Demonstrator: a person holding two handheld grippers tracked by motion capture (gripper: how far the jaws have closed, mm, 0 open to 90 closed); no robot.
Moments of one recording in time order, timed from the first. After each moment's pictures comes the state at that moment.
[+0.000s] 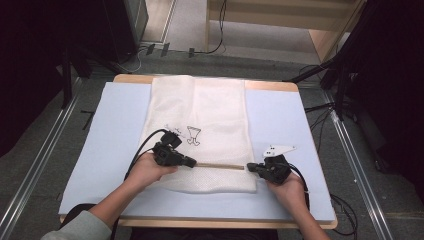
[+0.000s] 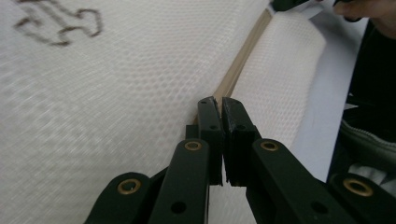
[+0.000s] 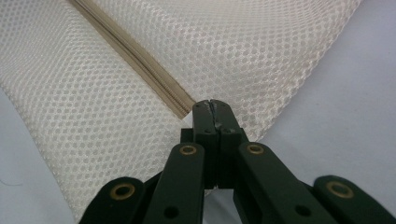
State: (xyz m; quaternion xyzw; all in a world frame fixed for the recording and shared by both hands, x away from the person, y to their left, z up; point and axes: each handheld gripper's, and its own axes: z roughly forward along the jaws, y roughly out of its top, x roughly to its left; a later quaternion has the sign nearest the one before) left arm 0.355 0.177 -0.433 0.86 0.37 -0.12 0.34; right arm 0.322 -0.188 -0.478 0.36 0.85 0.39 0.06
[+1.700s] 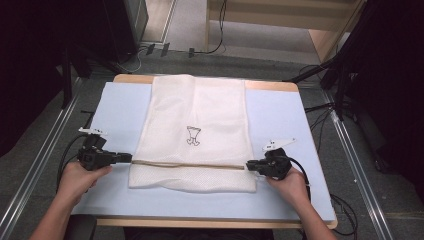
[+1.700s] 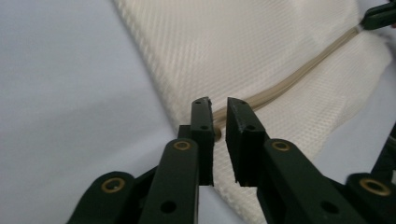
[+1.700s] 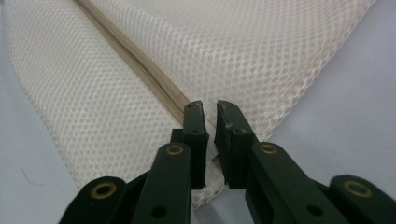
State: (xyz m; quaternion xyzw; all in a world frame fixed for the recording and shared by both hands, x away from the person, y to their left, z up) left arm 0.321 0.350 -0.424 0.78 0.50 -0.03 0.38; right arm 0.336 -0.190 -0.467 0.36 0.85 0.39 0.02
